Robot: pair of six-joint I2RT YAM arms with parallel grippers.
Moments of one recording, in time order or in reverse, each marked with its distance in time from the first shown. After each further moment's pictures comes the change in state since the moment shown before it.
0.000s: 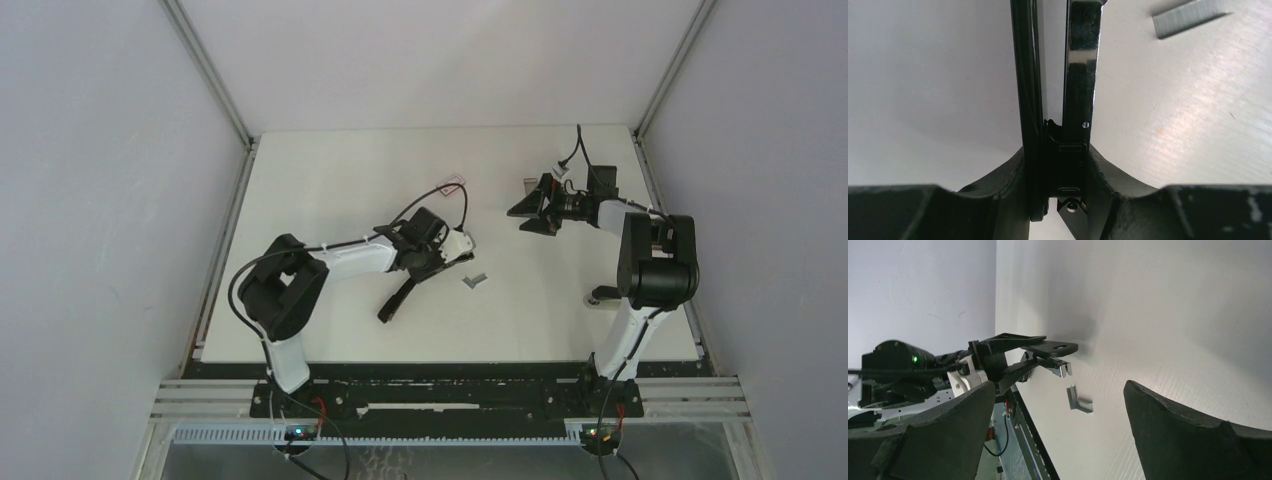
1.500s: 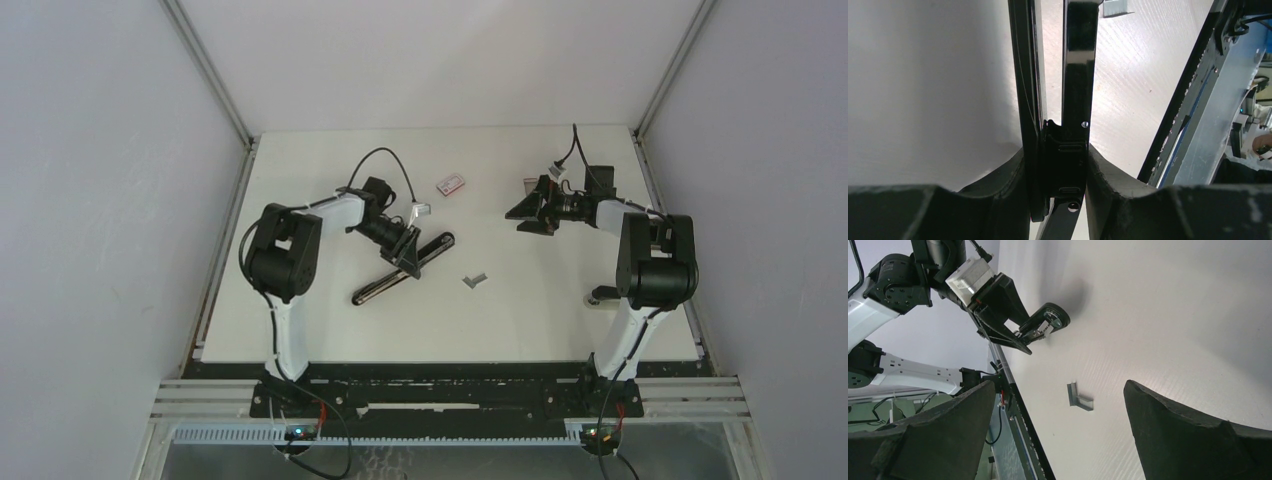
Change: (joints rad) left arm 0.399 0.228 0.244 -0.431 0.851 -0.103; right arm 0.021 0.000 0.000 -0.009 -0.036 -0.061
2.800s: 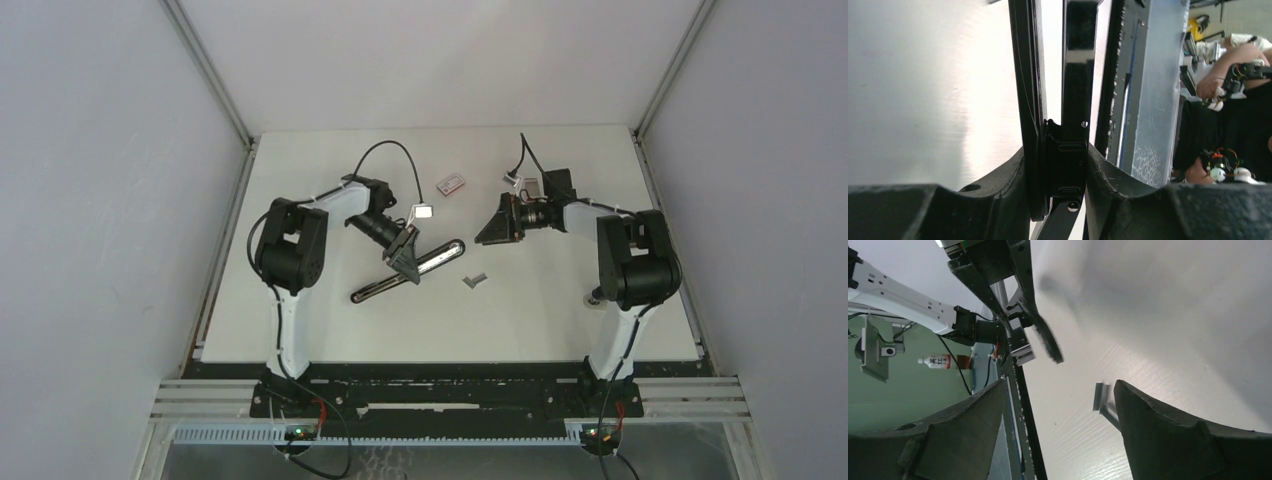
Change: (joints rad) left arm 0.009 0.085 0.162 -0.413 0.216 0.378; right arm 0.206 0.013 0.000 -0.031 -0.079 -0.185
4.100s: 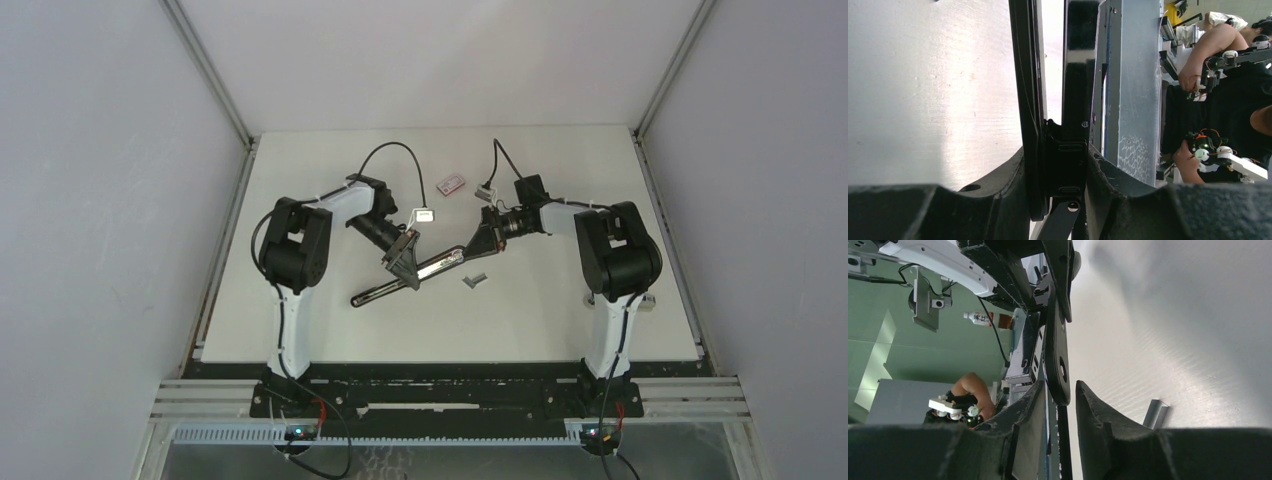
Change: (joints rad) left arm -0.022 0.028 0.040 -0.216 0.064 0.213; right arm 0.130 0.103 0.063 -0.107 -0.185 -0.066
